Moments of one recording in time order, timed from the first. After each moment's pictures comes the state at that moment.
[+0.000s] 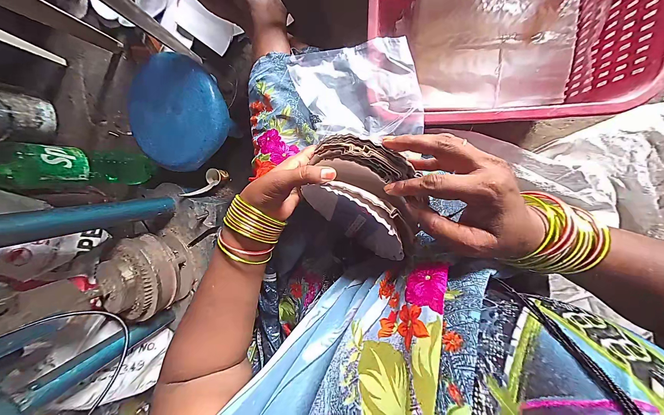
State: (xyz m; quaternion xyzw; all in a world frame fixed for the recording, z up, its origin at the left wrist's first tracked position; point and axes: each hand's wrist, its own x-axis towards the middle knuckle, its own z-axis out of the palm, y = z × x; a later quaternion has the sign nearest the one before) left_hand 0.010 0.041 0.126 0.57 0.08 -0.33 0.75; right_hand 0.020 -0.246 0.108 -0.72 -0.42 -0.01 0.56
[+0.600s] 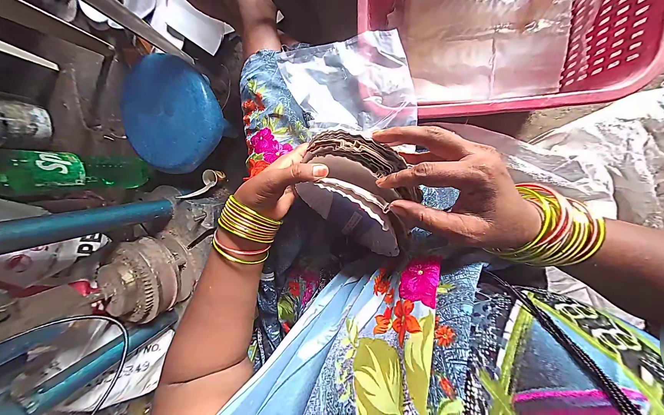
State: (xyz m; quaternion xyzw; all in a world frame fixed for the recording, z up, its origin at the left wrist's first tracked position) left_hand 0.009 0.042 0.121 0.55 0.06 -0.32 0.76; right_hand 0.019 -0.245 0.110 -0.71 -0.39 0.03 0.59
